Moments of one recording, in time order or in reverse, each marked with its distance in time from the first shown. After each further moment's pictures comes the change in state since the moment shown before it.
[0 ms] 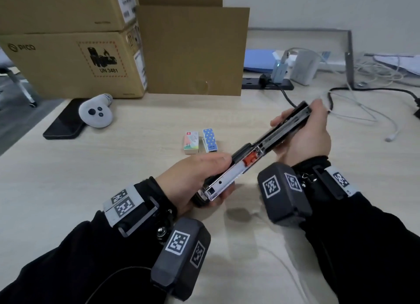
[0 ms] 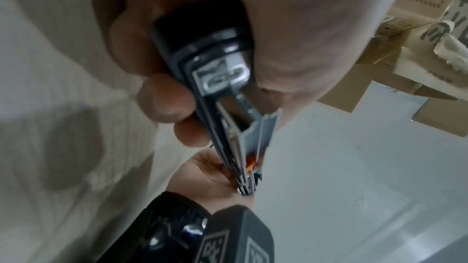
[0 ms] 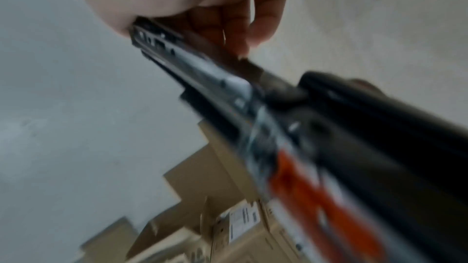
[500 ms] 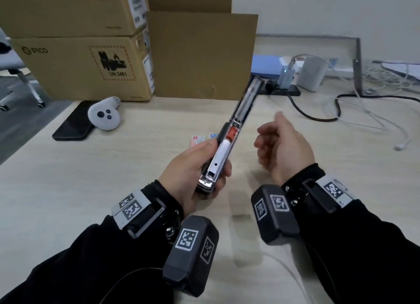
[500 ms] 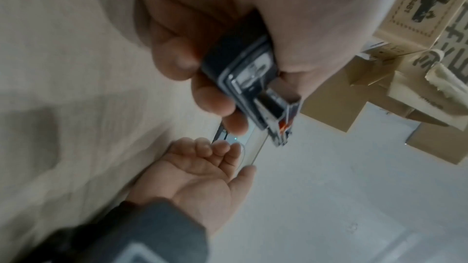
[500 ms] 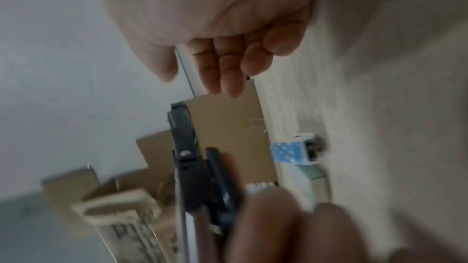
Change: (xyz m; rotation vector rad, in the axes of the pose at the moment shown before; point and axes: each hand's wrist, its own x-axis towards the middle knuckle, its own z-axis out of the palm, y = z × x) left_hand 0.002 0.006 -0.007 -0.205 0.231 0.082; right_hand 0.008 0.026 -0.001 -0.366 -0.353 0.083
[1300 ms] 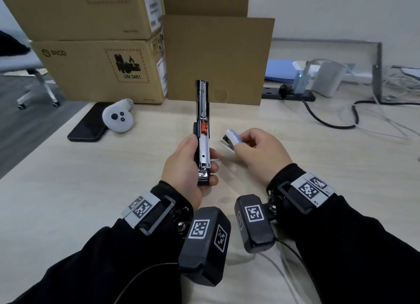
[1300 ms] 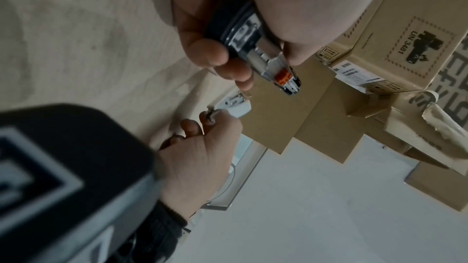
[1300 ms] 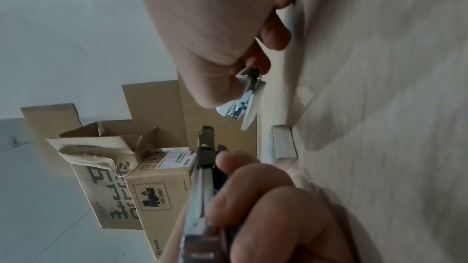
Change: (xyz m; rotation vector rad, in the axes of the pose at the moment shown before) left_hand 0.018 0.008 -0.016 -0.176 0.425 0.023; right_hand 0.022 0.023 0.034 -0.796 -0.202 -0.301
